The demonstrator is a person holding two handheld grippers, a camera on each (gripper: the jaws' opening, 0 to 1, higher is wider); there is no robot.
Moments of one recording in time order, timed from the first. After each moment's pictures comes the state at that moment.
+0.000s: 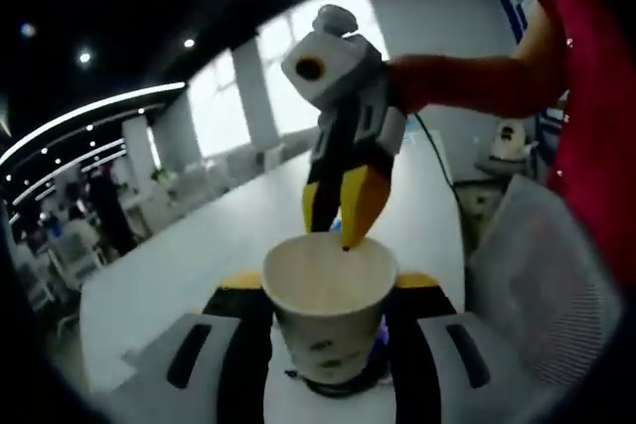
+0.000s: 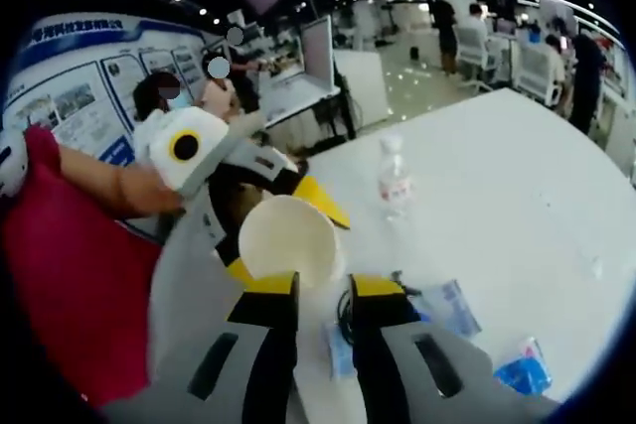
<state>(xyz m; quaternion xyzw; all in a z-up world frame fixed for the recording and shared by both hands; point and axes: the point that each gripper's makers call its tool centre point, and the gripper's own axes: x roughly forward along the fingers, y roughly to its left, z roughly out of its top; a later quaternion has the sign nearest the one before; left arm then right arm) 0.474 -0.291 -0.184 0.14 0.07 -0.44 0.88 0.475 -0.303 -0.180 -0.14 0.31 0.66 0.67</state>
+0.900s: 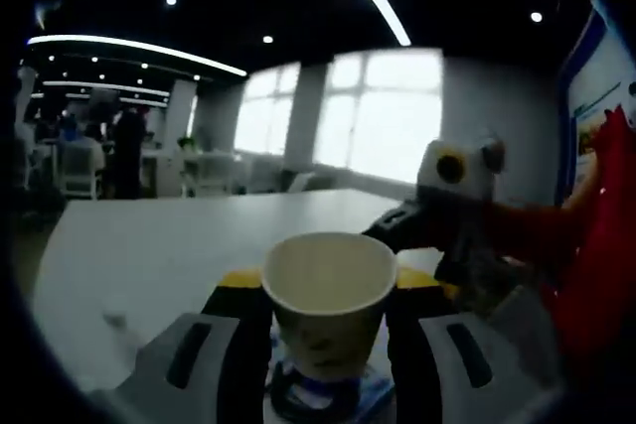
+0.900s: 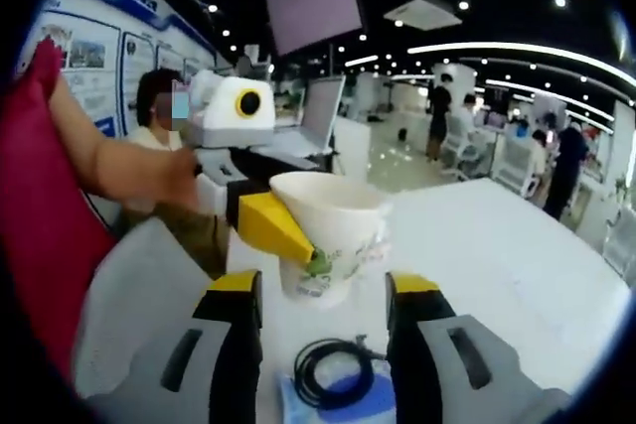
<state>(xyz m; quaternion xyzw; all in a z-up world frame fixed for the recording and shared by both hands) 0.506 -0.266 -0.143 -0.07 0.07 -0.39 0.92 0.483 -0.268 -0.171 -0.14 0.12 0.63 0.75</state>
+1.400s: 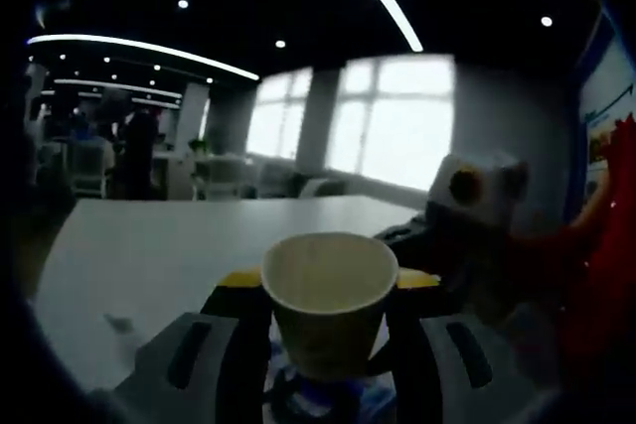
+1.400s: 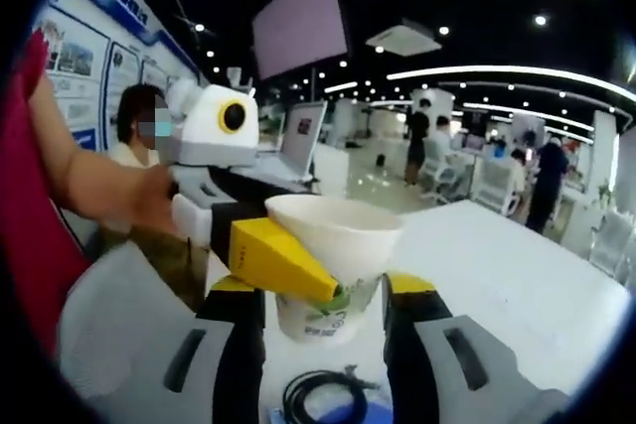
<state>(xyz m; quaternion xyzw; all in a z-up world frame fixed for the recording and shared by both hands) 0.513 -0.266 -0.136 -0.08 0.06 -0.36 0.93 0.491 -0.246 -0.162 -0.13 0.06 0.60 0.79</state>
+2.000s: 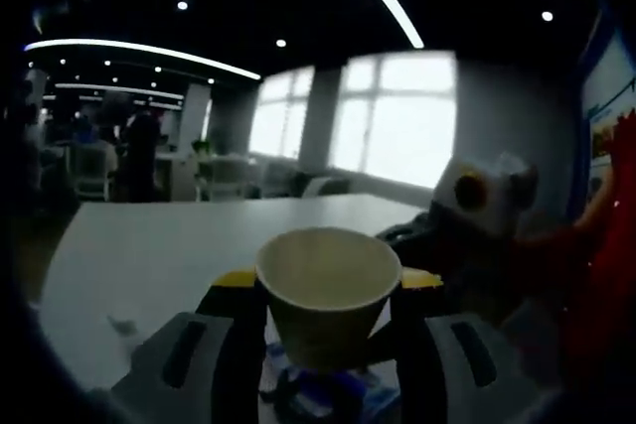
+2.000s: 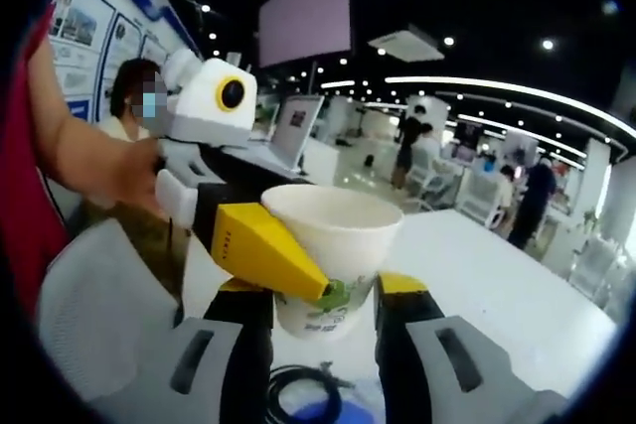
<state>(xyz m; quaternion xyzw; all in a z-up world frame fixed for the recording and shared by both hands) 0.514 -0.266 -0.134 -0.07 0.06 -0.36 0.93 0.502 -0.251 -0.165 -0.17 0.05 0.58 0.79</state>
